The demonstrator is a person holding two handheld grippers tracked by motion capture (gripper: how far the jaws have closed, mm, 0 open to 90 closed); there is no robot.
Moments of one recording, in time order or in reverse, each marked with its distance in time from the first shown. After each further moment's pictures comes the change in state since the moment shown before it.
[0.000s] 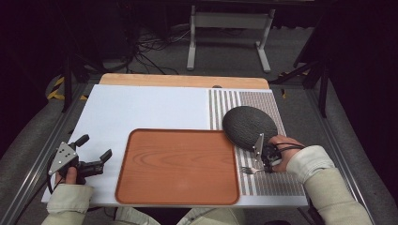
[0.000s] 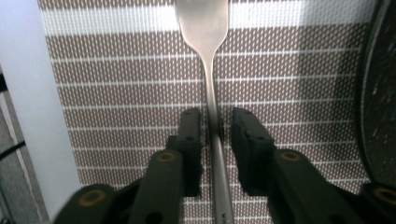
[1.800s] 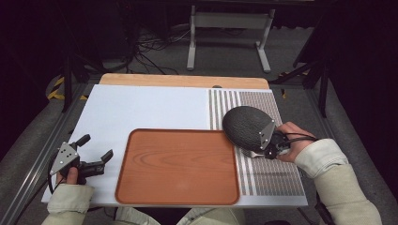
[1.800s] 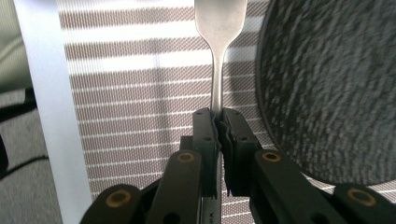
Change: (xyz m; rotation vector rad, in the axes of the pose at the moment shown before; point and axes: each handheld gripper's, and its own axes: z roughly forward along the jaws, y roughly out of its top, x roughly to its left) left arm -0.002 0.000 0.001 0.001 -0.007 0.013; right arm 0.001 -0.005 -0.059 -0.147 -0.120 0.044
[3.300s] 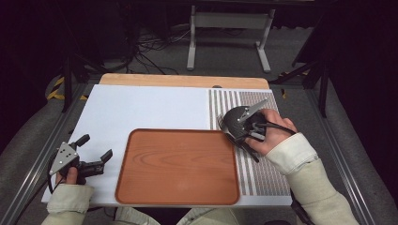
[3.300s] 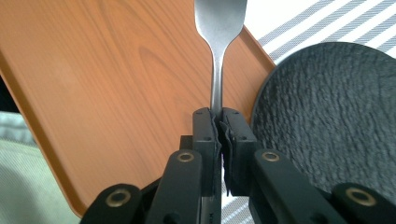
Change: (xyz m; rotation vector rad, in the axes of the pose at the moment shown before) left arm 0.001 0.000 0.000 -0.003 0.006 -0.005; right arm 0.005 0.075 -0.033 -0.328 -0.059 0.513
